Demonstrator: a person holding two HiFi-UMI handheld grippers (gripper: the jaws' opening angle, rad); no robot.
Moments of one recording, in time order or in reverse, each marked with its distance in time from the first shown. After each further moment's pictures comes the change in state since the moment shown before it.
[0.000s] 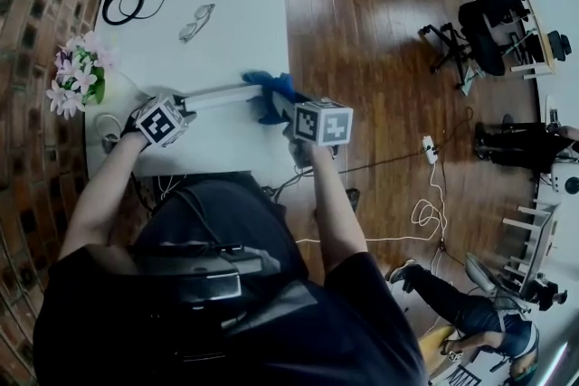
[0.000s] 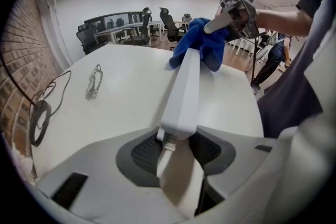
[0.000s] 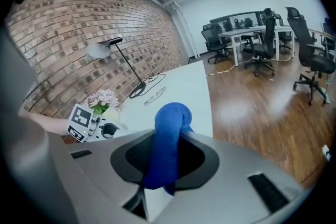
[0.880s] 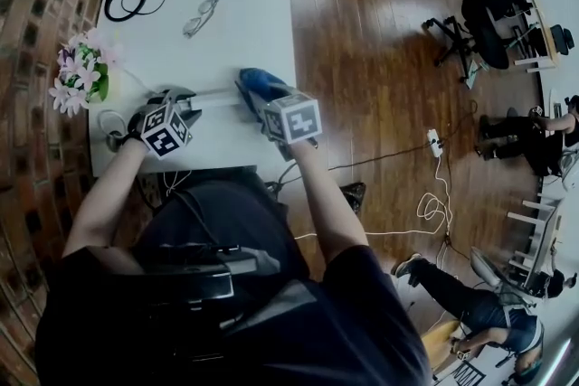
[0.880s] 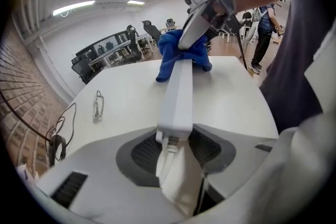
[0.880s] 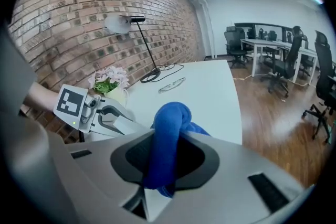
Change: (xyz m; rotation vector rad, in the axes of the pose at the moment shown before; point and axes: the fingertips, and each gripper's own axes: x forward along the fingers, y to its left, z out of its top) left arm 0.000 -0.003 -0.001 0.277 -0.063 0.139; right arm 0.050 0.045 -0.023 -0.246 0.082 0.016
